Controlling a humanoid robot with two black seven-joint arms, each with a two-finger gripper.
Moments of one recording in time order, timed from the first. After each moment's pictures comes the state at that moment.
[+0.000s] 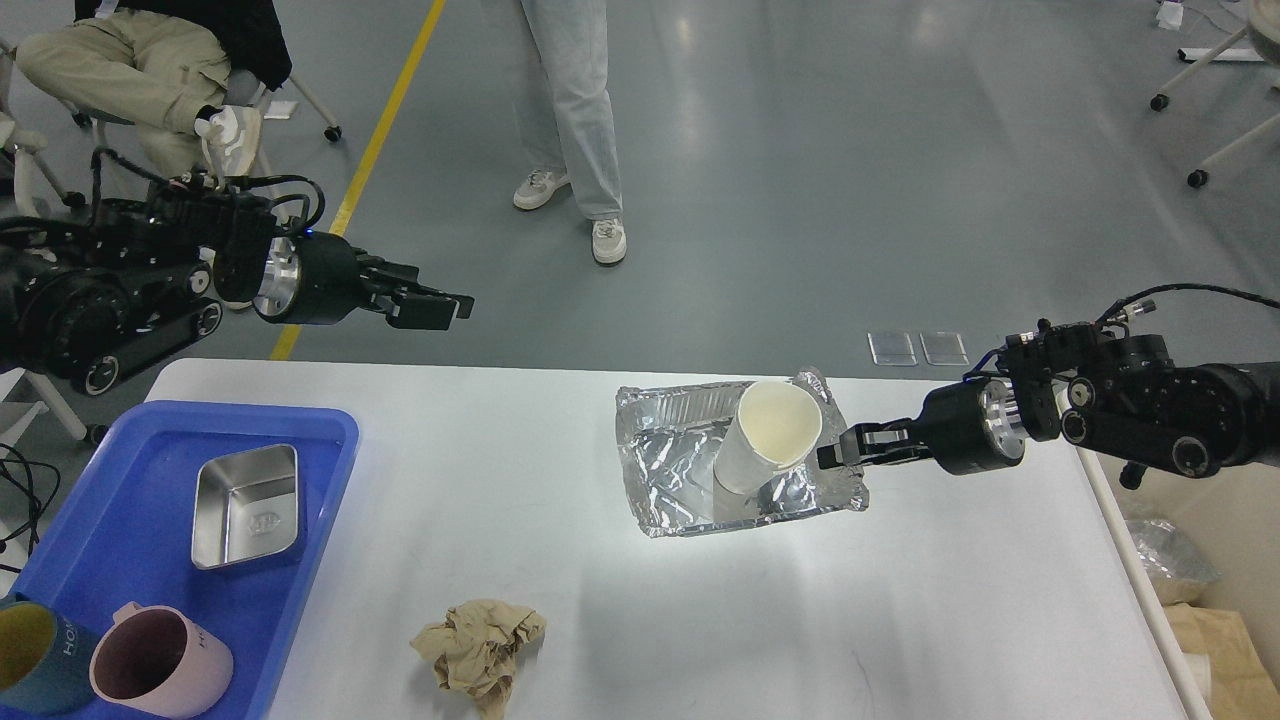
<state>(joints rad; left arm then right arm) -1.40 0.47 0.37 -0.78 1.28 -0.23 -0.49 1.30 -0.53 -0.55 1.07 -0.80 0.36 0.53</state>
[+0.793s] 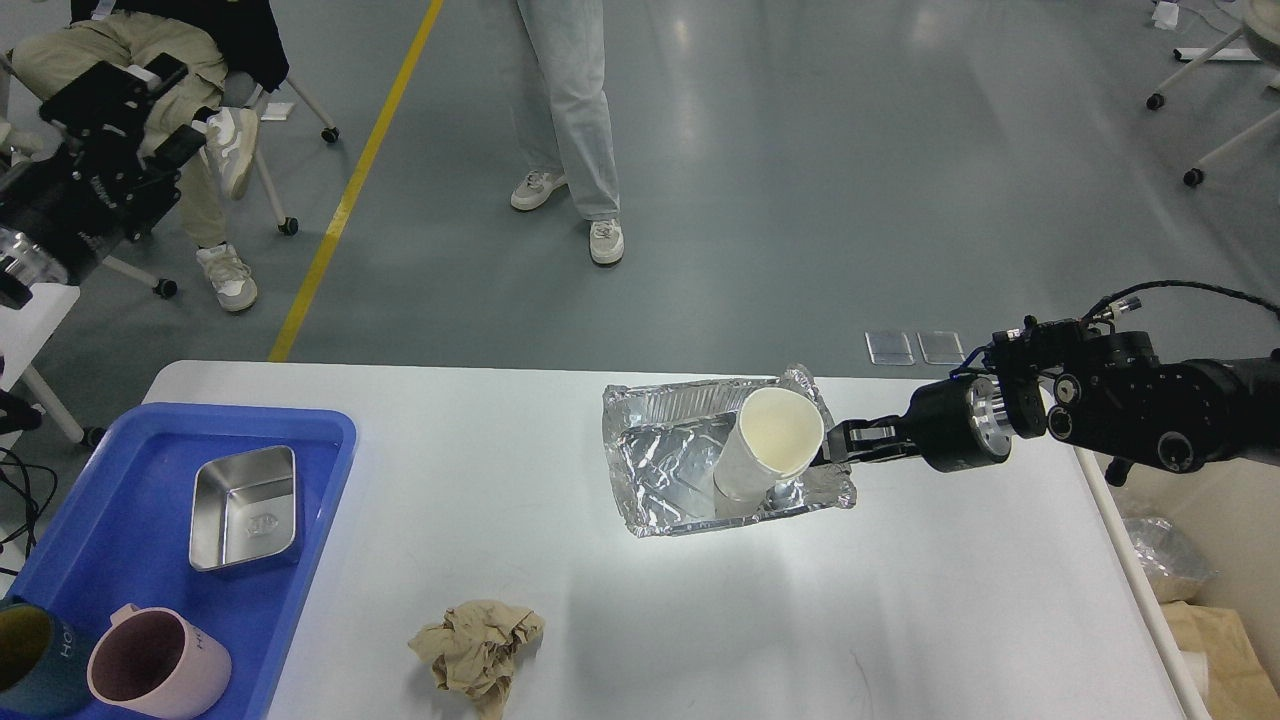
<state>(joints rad) -0.78 0.71 -0.71 -0.82 0.55 -0.24 -0.50 1.31 -0.50 -0.56 1.06 -0.77 0.36 0.53</state>
